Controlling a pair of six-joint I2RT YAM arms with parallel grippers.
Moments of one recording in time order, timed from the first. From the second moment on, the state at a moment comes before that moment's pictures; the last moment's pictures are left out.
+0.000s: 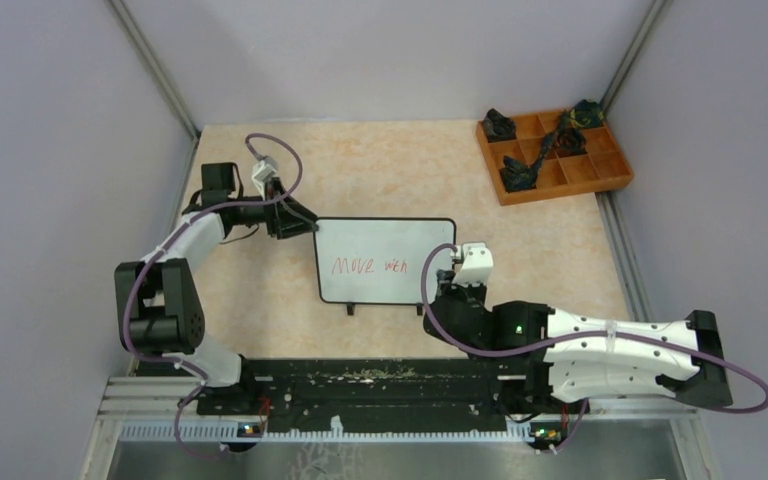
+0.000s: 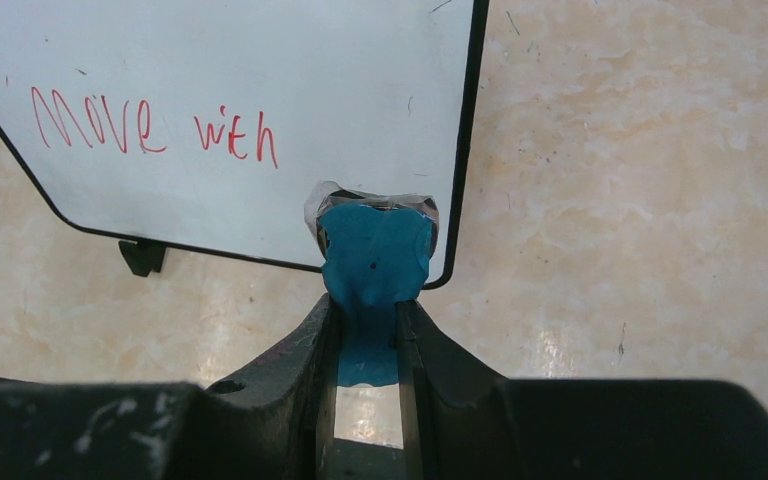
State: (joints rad) left arm 0.05 1.58 1.01 -0.23 1.38 0.39; right arm 1.37 0.93 0.80 -0.76 0.97 0.94
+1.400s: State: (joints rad) left arm 0.02 1.57 1.04 -0.41 1.42 0.54; right arm 1.29 1.04 0.53 -0.21 1.05 0.66
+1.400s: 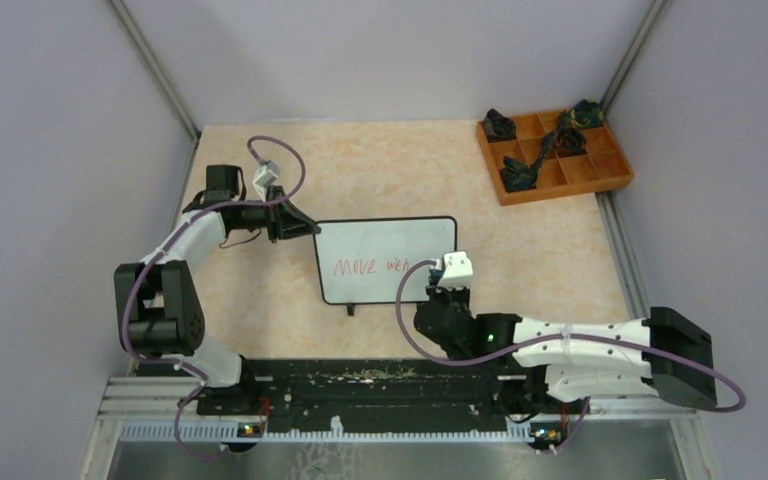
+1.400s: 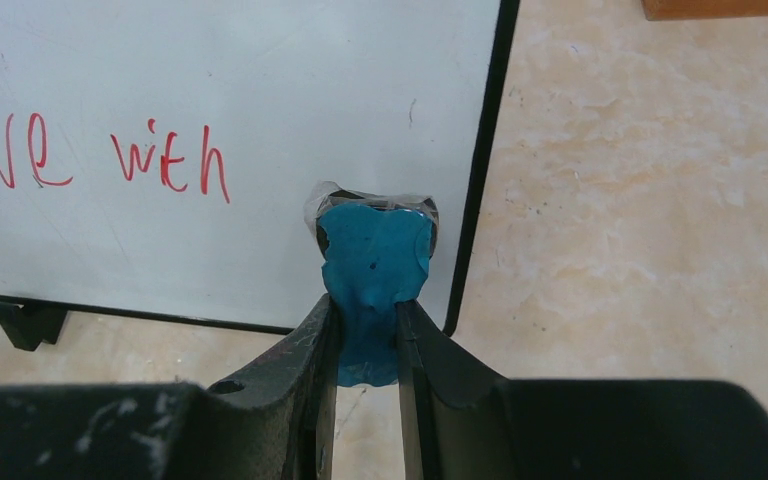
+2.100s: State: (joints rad) left arm 0.02 1.60 1.08 -0.52 1.42 0.62; right arm 1.18 1.31 0.63 0.18 0.92 0.37
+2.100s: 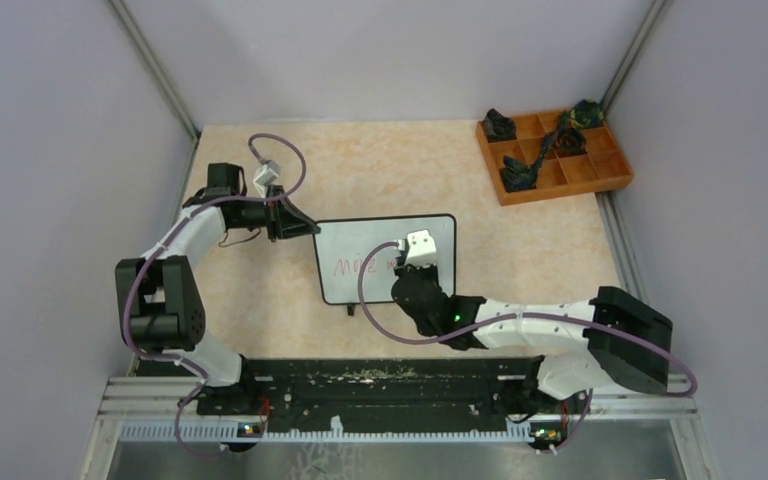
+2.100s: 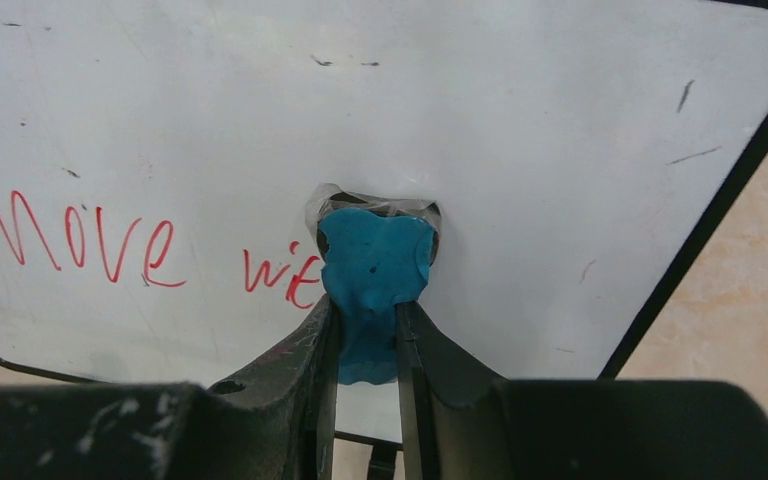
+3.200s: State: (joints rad) left arm 0.03 1.64 1.11 -0.61 1.42 0.69; right arm 1.12 1.27 0.62 0.10 0.90 0.47
